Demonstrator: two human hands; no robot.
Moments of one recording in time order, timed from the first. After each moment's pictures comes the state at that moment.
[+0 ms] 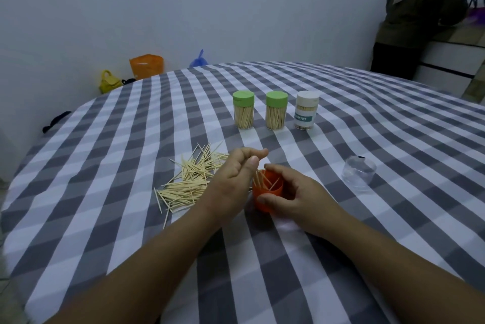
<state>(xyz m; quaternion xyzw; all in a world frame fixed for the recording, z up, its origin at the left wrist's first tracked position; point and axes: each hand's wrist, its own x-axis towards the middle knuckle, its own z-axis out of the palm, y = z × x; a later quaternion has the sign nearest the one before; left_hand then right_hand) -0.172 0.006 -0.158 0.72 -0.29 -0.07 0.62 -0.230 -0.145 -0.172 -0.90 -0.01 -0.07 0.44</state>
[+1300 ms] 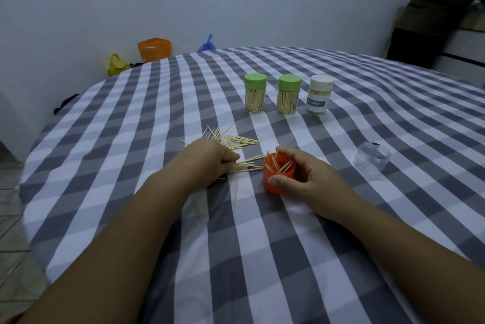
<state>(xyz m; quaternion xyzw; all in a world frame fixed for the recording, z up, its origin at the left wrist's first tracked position) -0.137 0.049 -0.140 0.96 -0.26 -0.04 0.12 -0.234 -0.141 -0.167 -0.90 0.01 -0.04 0.44</state>
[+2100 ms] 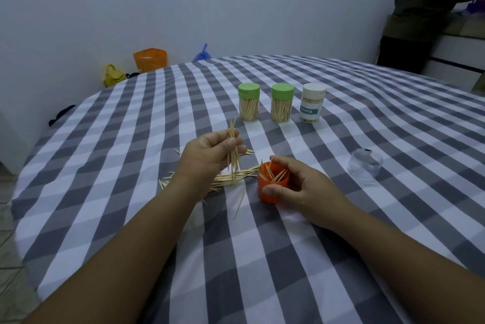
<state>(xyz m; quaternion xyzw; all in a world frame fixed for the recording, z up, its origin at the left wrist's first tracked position) -0.144 0.031 -0.146 0.66 -0.13 -0.09 0.74 -0.234 -0.141 -0.165 -0.90 0.01 -0.03 0.43</state>
